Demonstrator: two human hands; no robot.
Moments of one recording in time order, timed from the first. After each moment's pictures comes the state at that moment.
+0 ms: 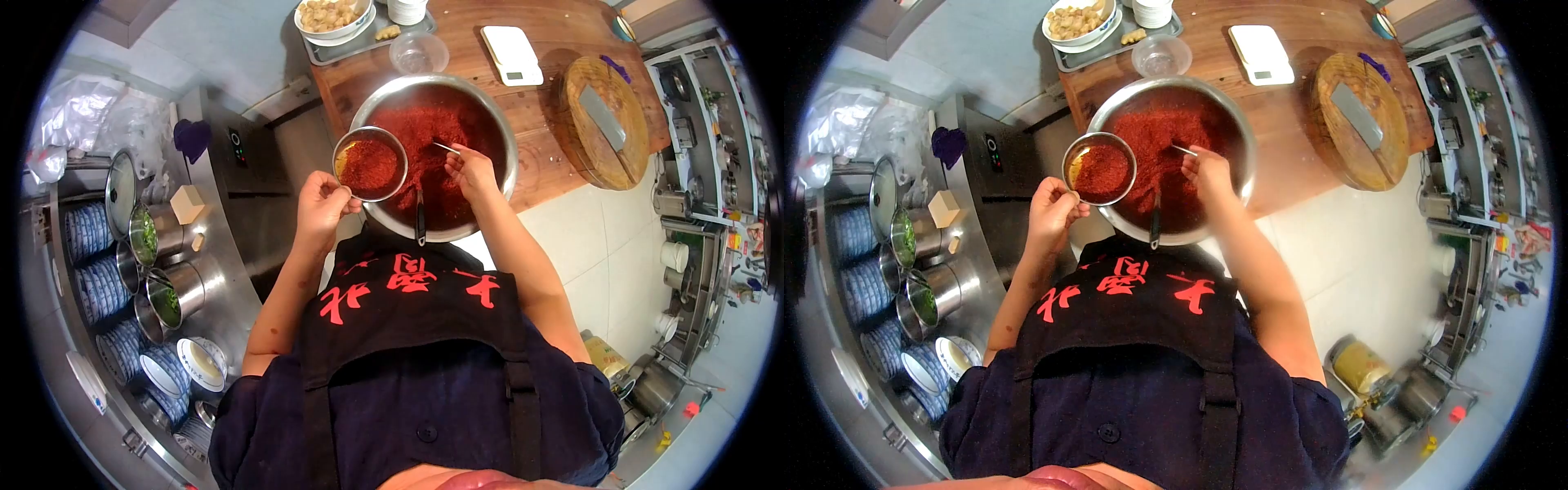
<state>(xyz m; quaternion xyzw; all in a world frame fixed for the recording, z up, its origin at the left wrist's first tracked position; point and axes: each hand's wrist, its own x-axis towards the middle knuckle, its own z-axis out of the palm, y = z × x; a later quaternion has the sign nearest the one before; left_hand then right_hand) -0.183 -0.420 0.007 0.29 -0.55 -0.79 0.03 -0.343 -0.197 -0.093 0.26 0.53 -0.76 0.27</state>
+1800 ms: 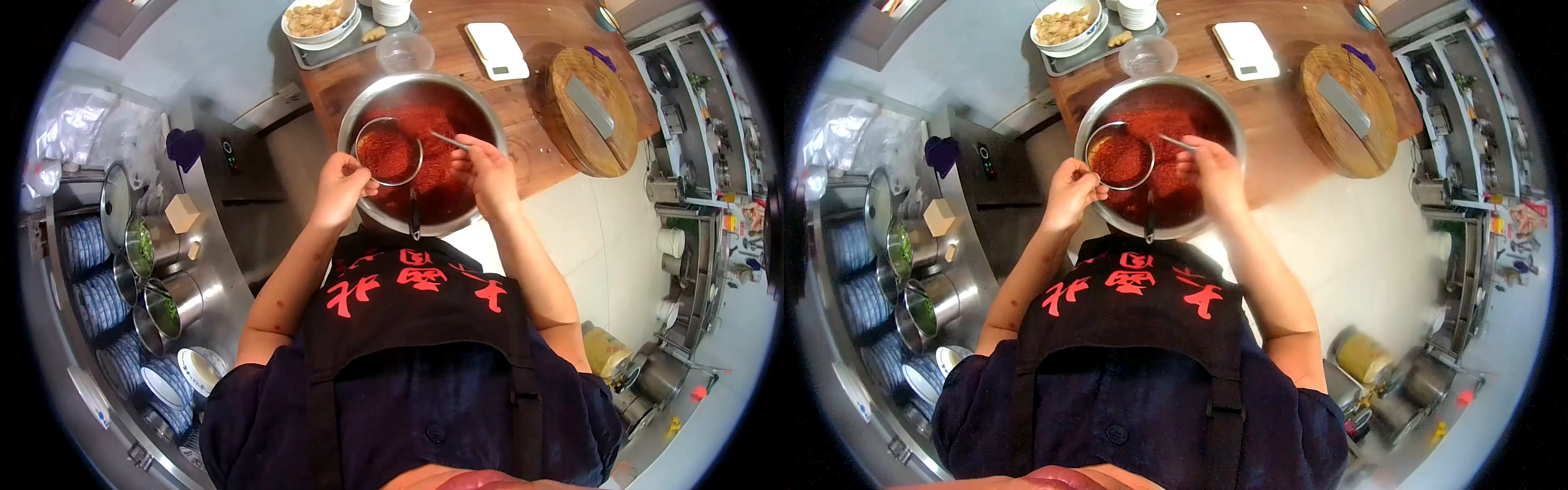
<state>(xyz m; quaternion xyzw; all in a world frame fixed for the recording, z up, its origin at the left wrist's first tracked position) -0.218 -0.405 -0.017 0.25 -0.58 -0.78 -0.02 -0.301 -0.184 0.021 0.10 0.59 -0.77 0.24</state>
